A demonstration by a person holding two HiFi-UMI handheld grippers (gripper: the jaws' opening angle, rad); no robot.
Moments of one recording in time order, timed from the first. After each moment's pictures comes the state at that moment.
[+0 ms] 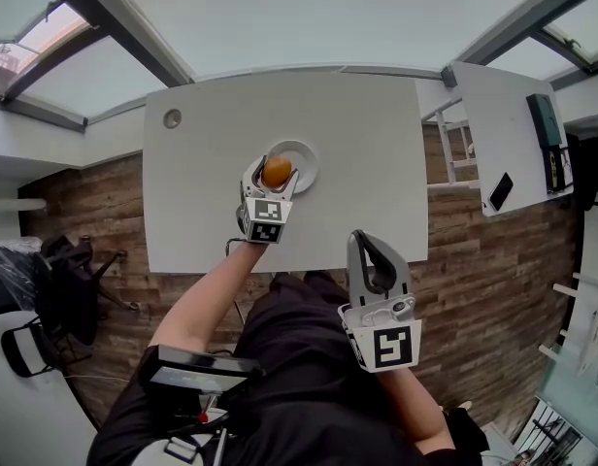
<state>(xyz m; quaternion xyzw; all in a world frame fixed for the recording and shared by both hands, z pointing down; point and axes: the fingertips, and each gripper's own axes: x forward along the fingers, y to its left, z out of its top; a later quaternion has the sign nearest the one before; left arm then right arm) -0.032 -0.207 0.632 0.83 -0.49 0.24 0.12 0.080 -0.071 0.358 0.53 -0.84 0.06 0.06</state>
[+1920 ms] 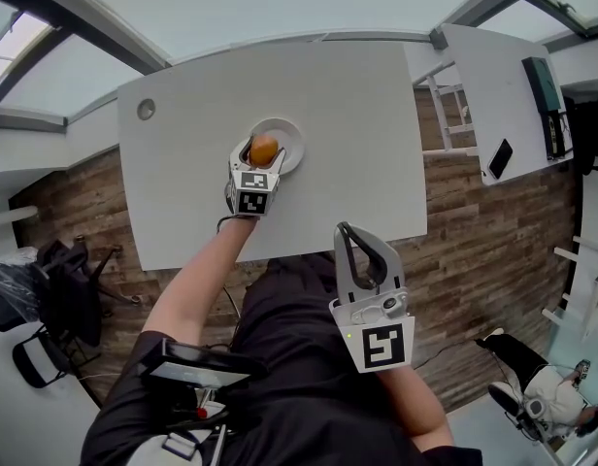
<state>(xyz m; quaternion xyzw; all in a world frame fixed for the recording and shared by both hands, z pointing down) -0.025 -0.219 0.701 0.82 -0.46 0.29 0.19 0.078 -0.074 0.373 0.53 -0.84 0.05 0.09</state>
